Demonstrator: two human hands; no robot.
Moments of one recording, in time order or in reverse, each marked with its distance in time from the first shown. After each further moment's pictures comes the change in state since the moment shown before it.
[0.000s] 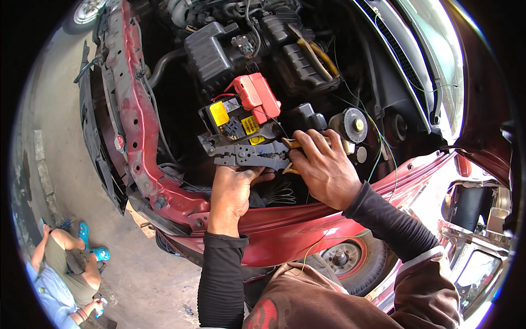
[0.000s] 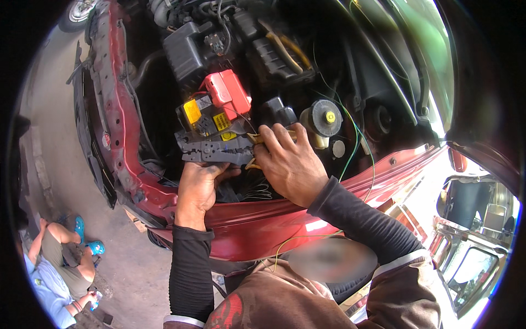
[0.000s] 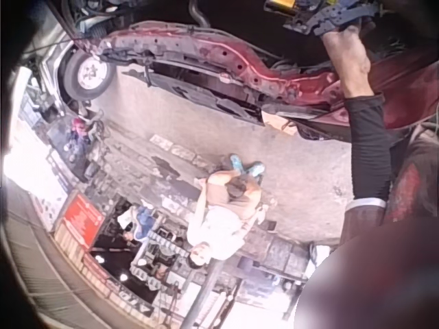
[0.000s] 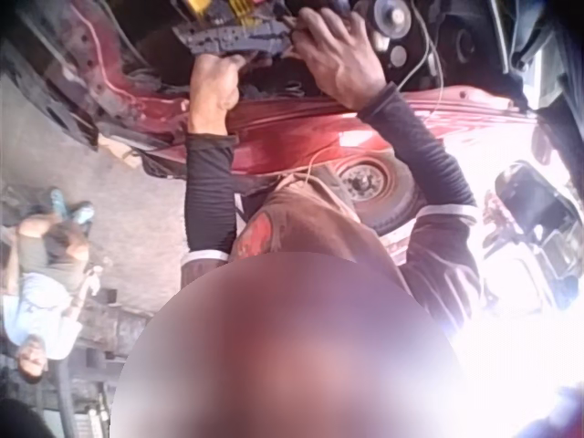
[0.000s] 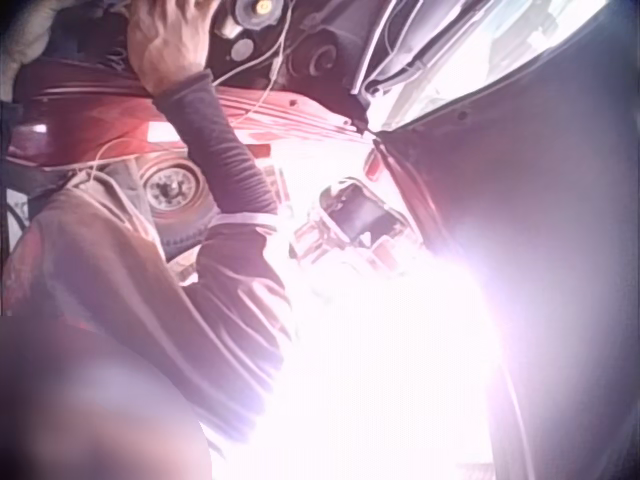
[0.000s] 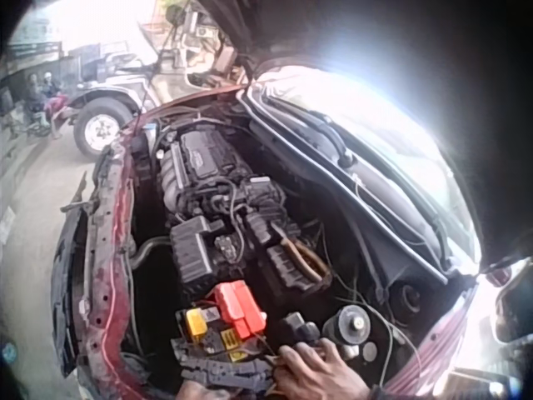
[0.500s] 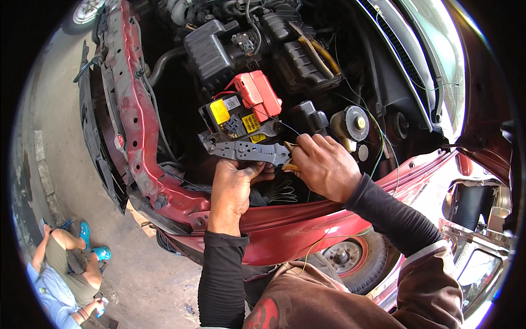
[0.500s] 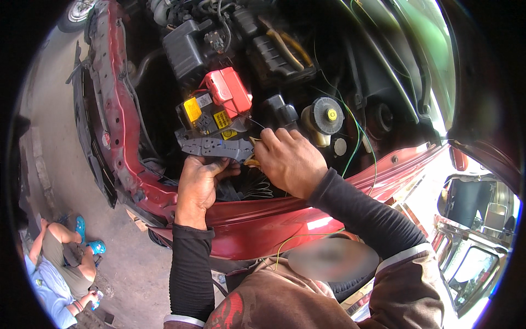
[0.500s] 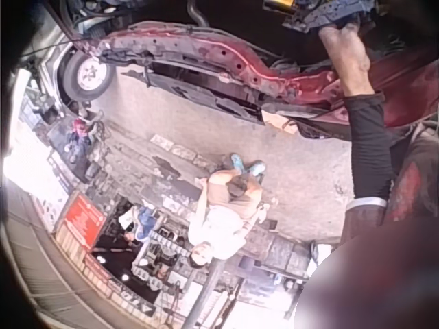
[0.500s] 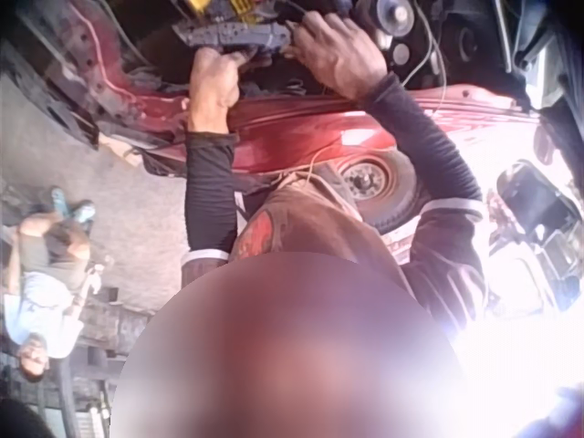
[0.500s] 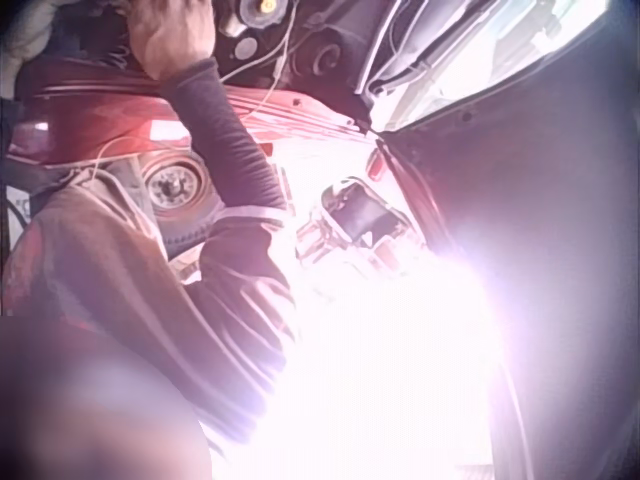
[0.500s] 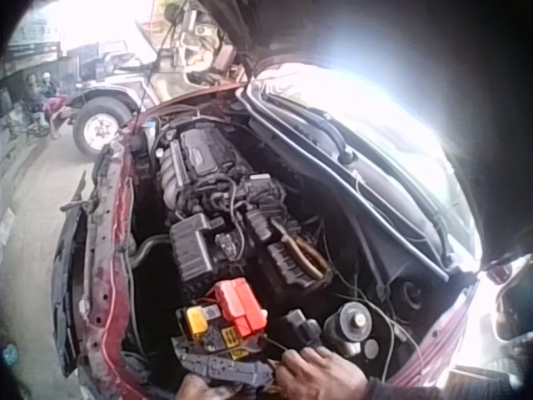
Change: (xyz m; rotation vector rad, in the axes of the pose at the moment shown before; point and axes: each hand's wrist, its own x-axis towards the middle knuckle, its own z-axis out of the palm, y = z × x) left_hand 0.002 -0.001 -0.004 0.021 0.006 -0.016; right_hand 0.009 0.006 0.000 0.063 -0.067 -0.042
